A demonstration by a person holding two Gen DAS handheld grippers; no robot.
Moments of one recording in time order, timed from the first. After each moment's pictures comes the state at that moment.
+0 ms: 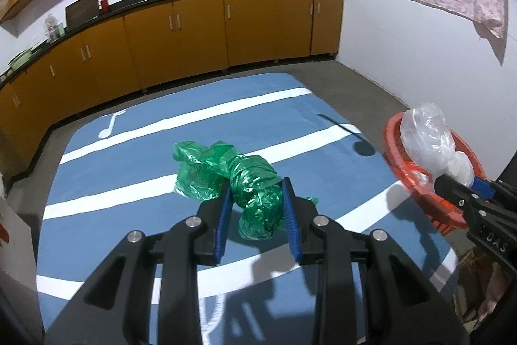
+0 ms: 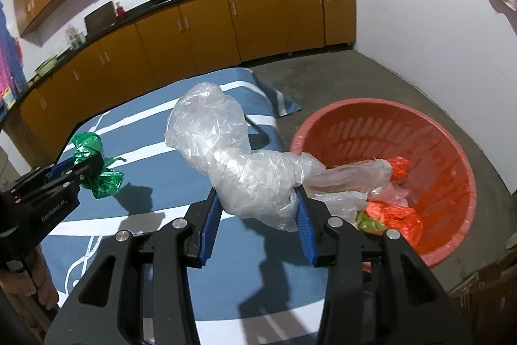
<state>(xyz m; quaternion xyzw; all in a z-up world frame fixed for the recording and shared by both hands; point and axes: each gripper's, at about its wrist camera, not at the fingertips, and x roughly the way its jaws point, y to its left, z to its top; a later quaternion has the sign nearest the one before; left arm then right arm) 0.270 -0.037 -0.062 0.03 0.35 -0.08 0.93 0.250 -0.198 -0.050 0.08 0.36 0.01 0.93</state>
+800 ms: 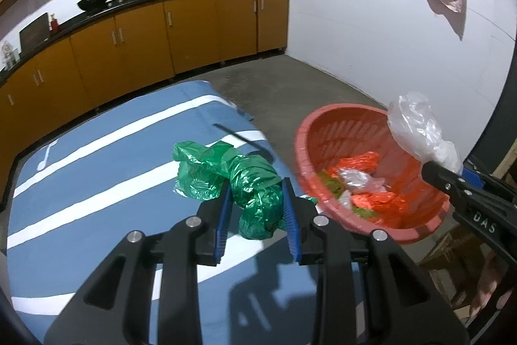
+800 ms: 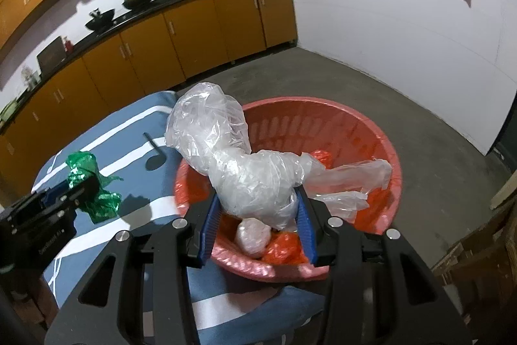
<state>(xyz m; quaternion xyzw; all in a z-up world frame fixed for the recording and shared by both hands) 0.275 -0.152 -0.067 0.06 0.35 -0.18 0.92 0.229 -0.291 -0.048 0.13 0.34 -0.10 0.92</state>
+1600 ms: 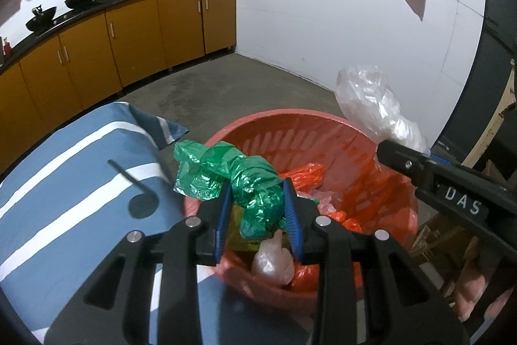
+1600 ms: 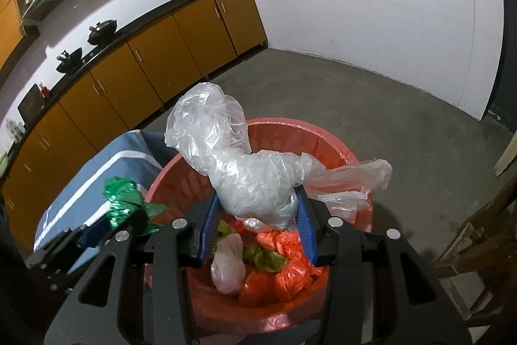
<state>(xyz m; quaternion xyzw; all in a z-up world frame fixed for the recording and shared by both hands) 0.306 -0.264 -0.086 0.09 0.35 -0.28 0.89 0.247 -0.353 -0.056 0.22 0.32 -0.15 0.91</state>
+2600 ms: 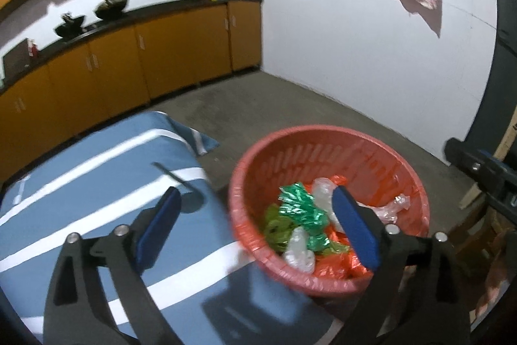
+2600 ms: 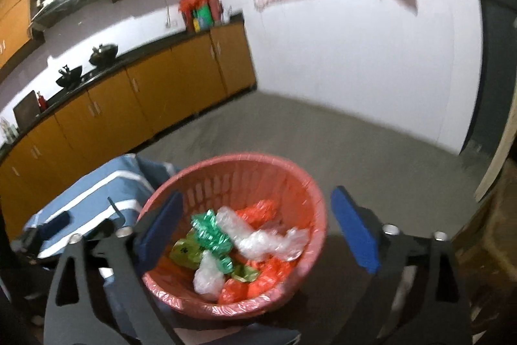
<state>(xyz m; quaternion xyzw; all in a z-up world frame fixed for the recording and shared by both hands) 0.276 -0.216 -0.057 0.08 0.30 -0.21 0.93 0.176 -0.330 -0.018 0.14 0.22 -0.20 0.94</state>
